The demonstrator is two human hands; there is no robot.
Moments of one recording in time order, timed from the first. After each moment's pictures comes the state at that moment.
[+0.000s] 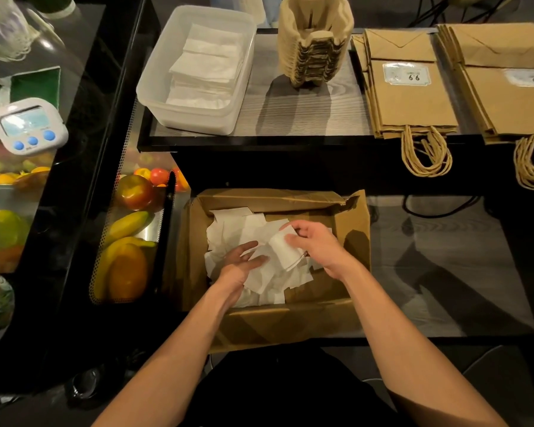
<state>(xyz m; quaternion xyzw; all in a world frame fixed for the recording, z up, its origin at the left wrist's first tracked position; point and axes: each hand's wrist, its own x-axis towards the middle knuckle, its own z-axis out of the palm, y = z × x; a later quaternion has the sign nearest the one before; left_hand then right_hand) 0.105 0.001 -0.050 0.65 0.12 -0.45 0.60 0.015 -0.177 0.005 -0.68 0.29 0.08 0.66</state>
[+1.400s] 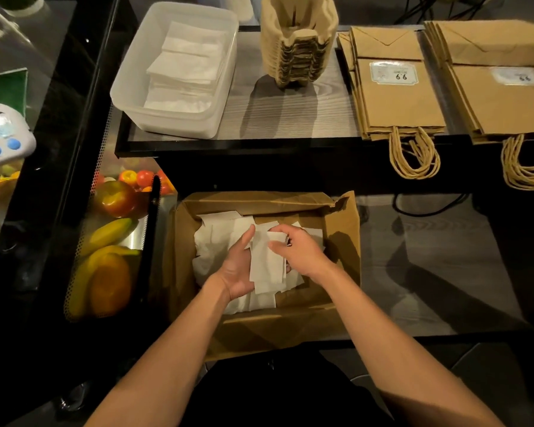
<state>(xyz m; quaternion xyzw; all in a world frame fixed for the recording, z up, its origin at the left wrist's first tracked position) 0.110 -0.032 -0.026 0.43 0.15 -0.64 0.62 0.023 -0.170 -0.006 -0.75 0.32 0.09 0.58</state>
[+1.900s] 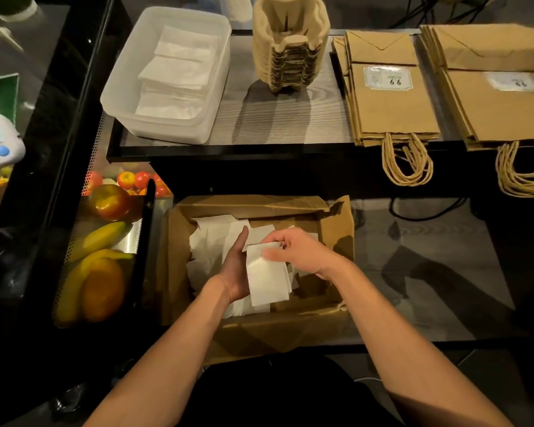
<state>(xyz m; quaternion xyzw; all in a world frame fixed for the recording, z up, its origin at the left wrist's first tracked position) 0.109 -0.045 -0.034 0.45 0.20 -0.62 0.62 0.024 -0.197 0.019 -0.76 0.20 0.17 0.60</state>
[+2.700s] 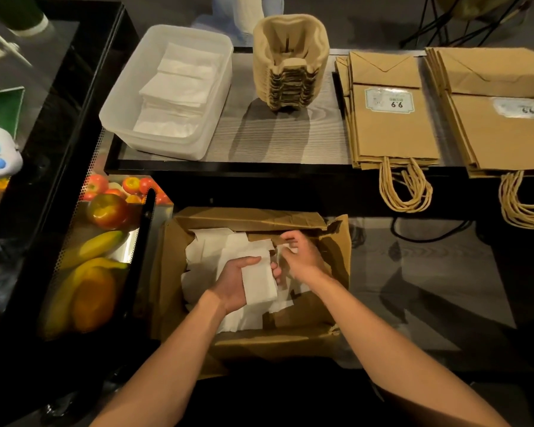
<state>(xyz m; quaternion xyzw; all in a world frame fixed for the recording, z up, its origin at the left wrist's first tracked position) 0.109 -0.061 -0.030 0.38 0.19 -0.63 0.65 0.033 -0.218 -0.036 -0.78 0.39 0.07 0.49</state>
